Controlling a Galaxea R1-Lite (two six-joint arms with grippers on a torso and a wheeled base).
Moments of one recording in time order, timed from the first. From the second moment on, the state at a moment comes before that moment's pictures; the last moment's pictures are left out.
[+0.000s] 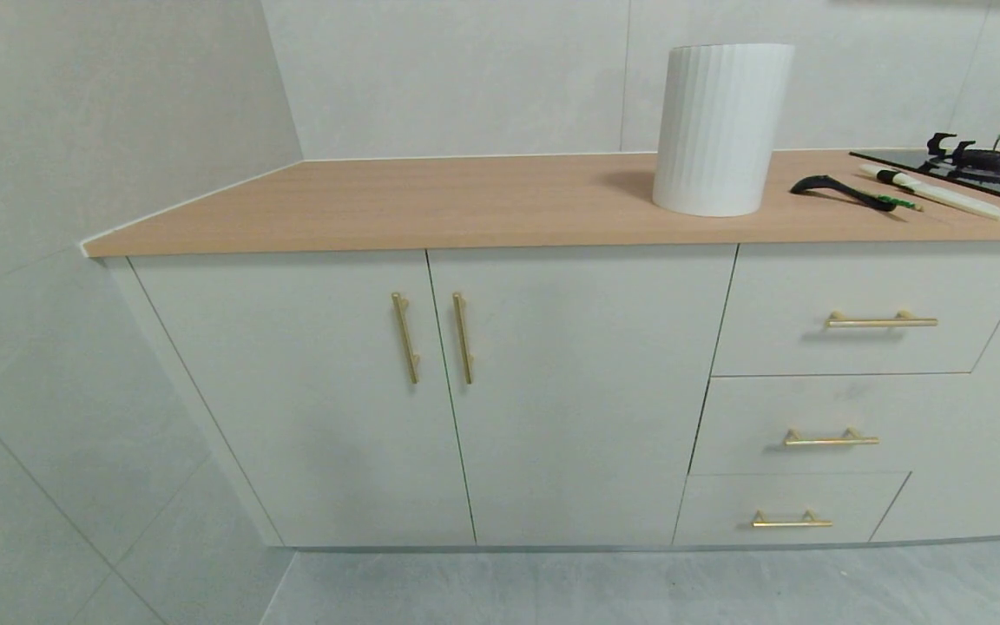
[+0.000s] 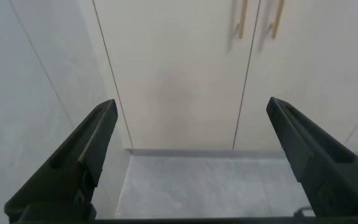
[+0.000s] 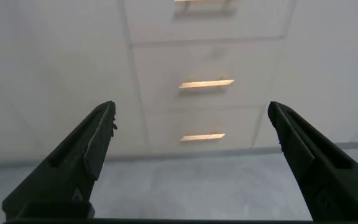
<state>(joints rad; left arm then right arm) 0.00 0.00 0.00 0.00 0.04 0.03 0.00 0.00 -0.01 0.00 -0.05 0.01</state>
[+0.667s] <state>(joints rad) 0.00 0.00 0.00 0.00 0.04 0.00 0.00 0.00 0.00 0.00 -0.06 0.03</state>
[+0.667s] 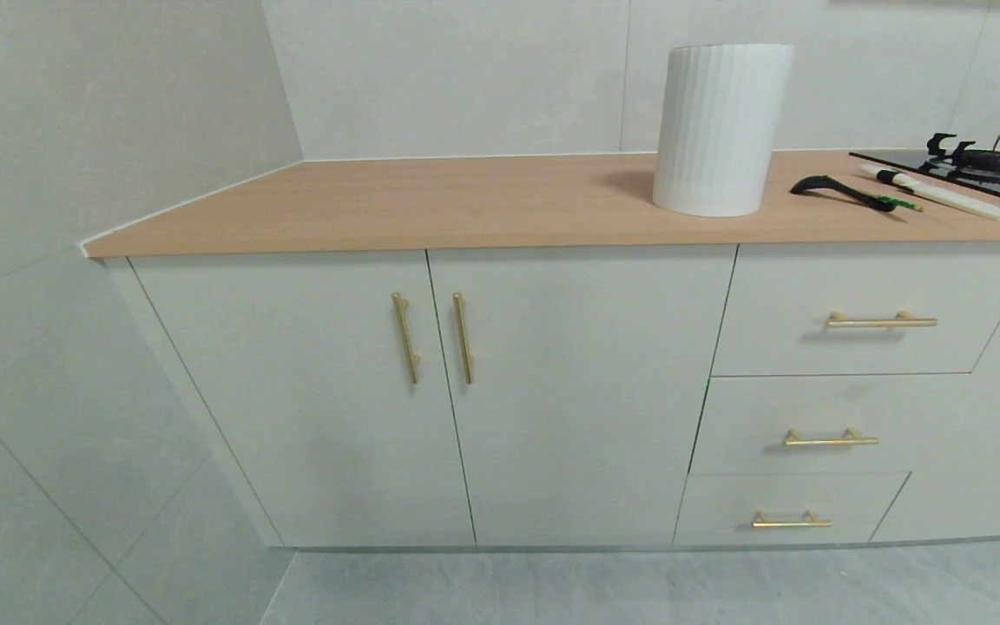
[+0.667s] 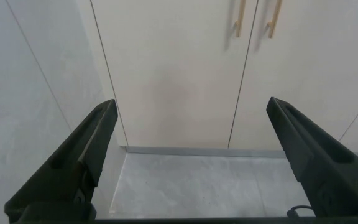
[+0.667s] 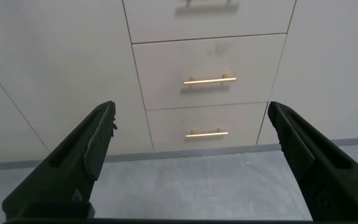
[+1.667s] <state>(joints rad) 0.00 0.00 0.00 0.00 0.04 0.00 0.00 0.00 0.00 0.01 -0.04 0.03</state>
